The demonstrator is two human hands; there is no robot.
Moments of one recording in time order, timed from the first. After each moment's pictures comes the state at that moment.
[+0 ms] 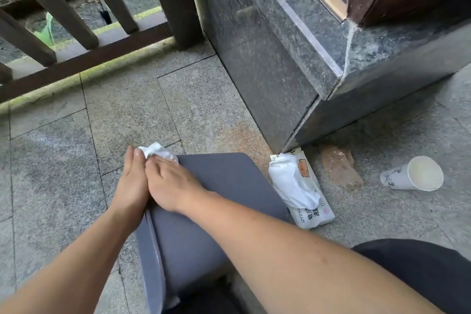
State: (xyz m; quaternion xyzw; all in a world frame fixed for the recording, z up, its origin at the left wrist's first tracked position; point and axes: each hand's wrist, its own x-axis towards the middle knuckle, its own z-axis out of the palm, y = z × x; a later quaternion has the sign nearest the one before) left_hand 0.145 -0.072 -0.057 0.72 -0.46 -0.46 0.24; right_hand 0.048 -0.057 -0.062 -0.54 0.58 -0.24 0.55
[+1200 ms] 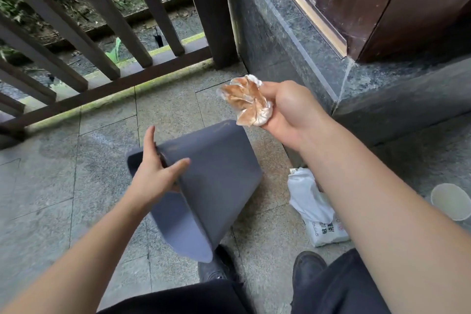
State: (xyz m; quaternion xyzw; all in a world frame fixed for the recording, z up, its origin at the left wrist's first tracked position) left_hand 0.162 -0.060 0.007 0.65 -0.56 -0.45 0.25; right_hand -0.118 -0.066 0.096 -0.19 0.50 -0.52 0.66
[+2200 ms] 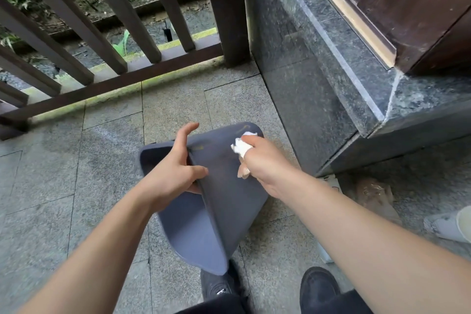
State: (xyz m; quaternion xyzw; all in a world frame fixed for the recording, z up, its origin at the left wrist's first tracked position) left_hand 0.143 -0.091 0.012 0.57 -0.53 -0.59 0.19; right_hand -0.050 -0.069 0.006 -0.31 0.66 -0.30 0.62
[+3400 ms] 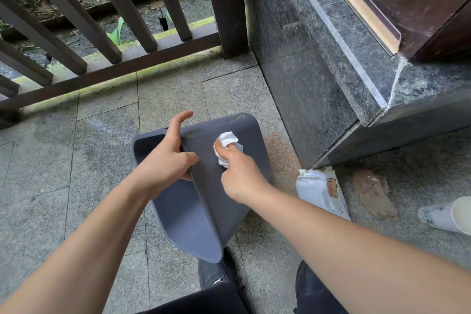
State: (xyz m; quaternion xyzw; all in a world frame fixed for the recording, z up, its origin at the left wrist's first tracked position) left_hand 0.147 -0.095 0.013 0.60 -0.57 -0.53 0.18; right_hand -0.016 -0.044 -0.027 -0.56 0.63 -0.21 0.50
